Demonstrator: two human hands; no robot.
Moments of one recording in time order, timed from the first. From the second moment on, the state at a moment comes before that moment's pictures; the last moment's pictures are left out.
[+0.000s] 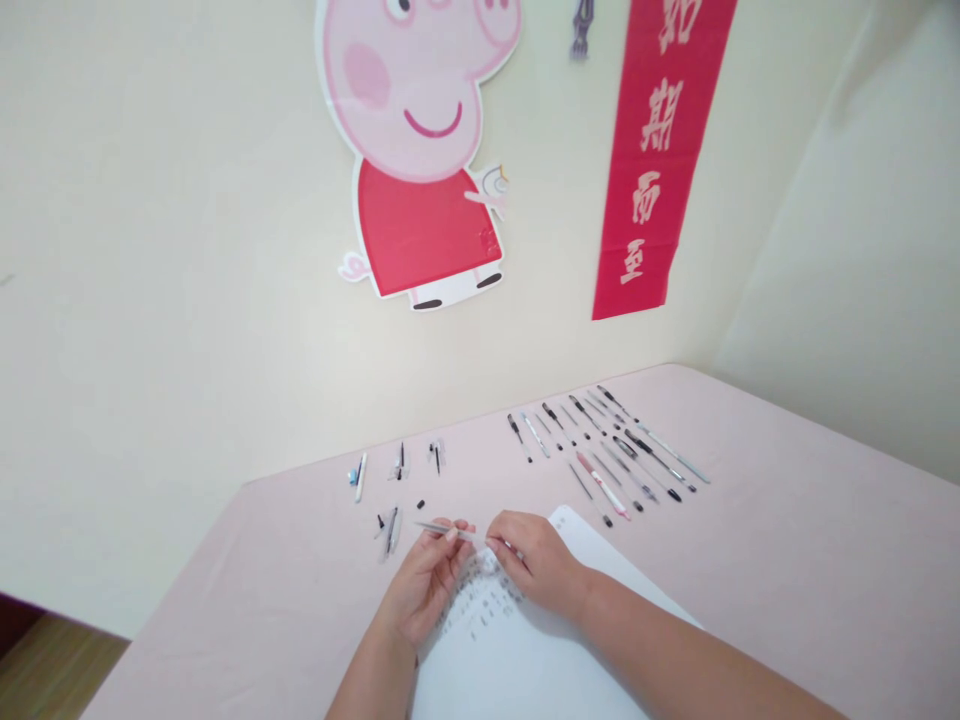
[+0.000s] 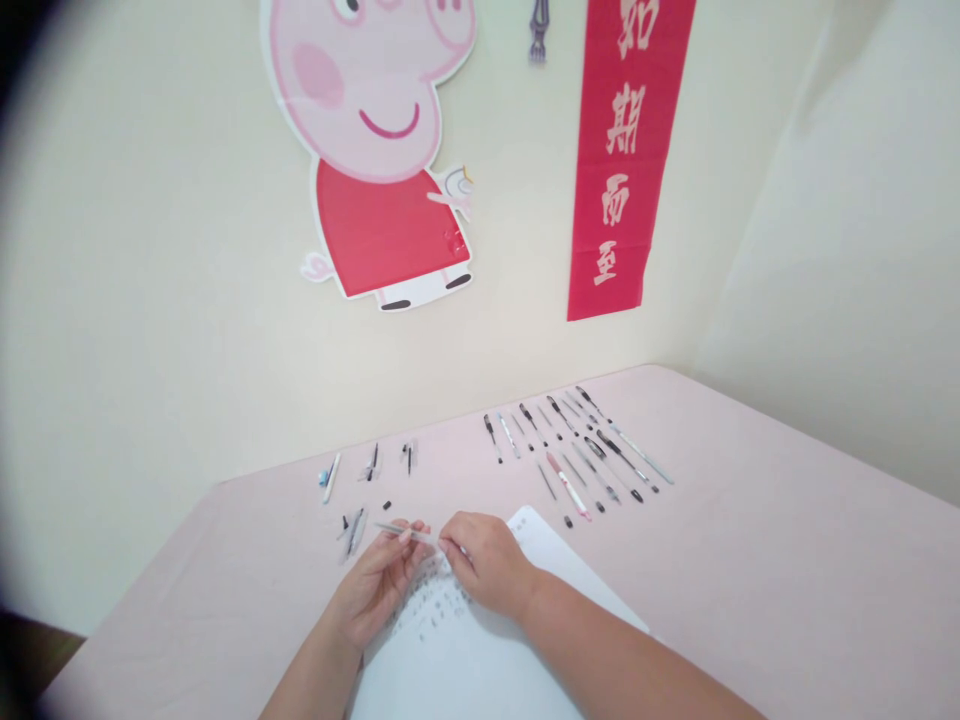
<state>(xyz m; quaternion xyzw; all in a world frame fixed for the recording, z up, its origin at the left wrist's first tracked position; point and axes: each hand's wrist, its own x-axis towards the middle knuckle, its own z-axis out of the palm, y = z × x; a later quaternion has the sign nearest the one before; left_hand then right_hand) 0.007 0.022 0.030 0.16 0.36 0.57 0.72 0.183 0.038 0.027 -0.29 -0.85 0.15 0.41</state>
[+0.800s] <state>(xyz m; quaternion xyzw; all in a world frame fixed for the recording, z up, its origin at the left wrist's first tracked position) 0.005 0.023 0.022 0.21 0.35 0.54 0.74 0.167 0.090 0.039 -0.41 -0.84 0.18 0.30</state>
